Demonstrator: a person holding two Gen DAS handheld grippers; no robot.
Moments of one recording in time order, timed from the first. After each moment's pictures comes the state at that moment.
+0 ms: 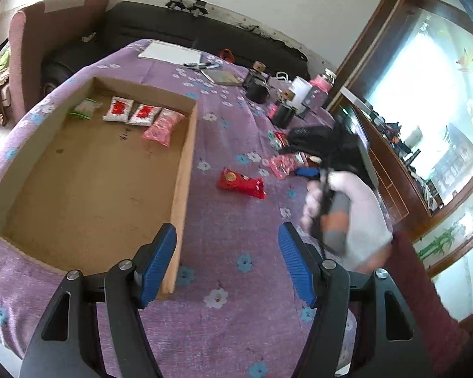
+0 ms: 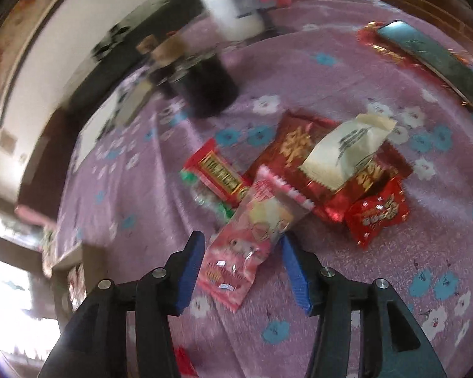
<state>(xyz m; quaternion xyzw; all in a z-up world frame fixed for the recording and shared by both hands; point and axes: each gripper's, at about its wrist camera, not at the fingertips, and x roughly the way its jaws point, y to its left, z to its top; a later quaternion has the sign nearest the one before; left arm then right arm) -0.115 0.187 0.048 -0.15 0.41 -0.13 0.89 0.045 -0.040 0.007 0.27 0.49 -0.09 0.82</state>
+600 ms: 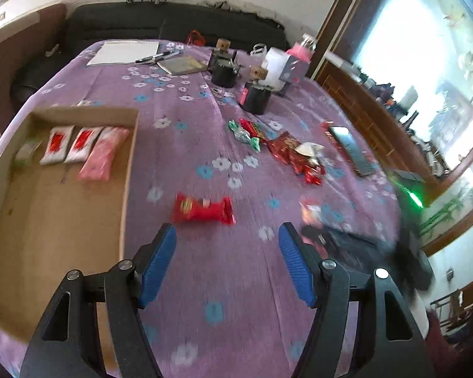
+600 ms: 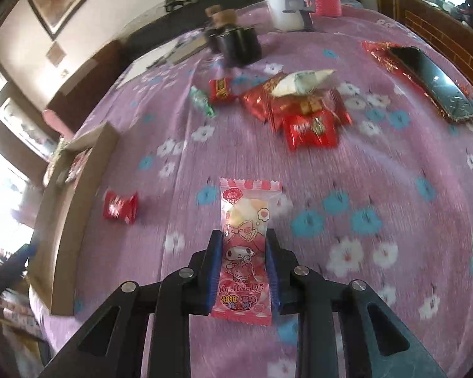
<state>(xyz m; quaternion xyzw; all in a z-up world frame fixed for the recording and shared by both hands) -0.033 0.119 0.051 -0.07 0.45 -0.17 0.87 -0.078 -0.070 0.005 0.16 0.49 0.08 0.85</state>
